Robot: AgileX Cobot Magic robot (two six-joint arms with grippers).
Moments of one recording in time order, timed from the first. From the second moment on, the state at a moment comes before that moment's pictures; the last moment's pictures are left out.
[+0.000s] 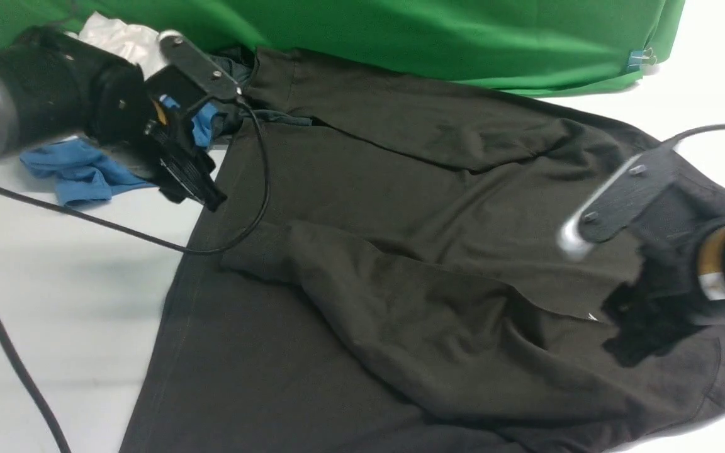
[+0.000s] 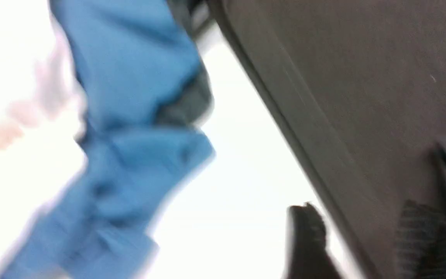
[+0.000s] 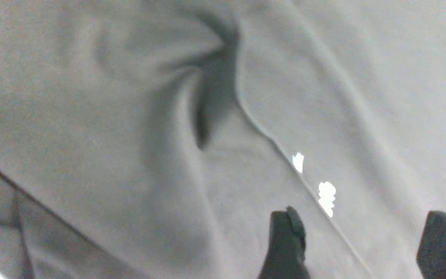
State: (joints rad) right arm 0.55 1.26 -0.81 -0.41 0.75 0.15; left arm -0.16 1.78 -1.26 0.18 0.59 0.38
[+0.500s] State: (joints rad) right arm 0.55 1.11 -0.81 -0.26 0.73 0.16; left arm -0.16 1.85 -1.26 -0.16 0.77 0.57
